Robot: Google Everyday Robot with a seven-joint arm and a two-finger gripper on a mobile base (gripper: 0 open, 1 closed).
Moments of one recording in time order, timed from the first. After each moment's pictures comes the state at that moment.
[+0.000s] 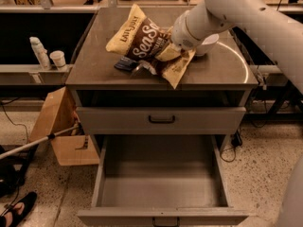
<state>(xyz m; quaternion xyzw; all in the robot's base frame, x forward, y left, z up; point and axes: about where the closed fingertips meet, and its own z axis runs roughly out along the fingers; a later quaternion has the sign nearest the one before) 0.717 -0.056 0.876 -0.63 0.68 0.04 0.38</state>
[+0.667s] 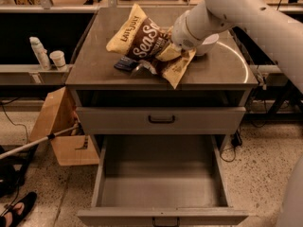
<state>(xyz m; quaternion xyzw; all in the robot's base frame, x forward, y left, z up) 0.717 -0.056 0.877 -0.63 0.68 0.04 0.38</state>
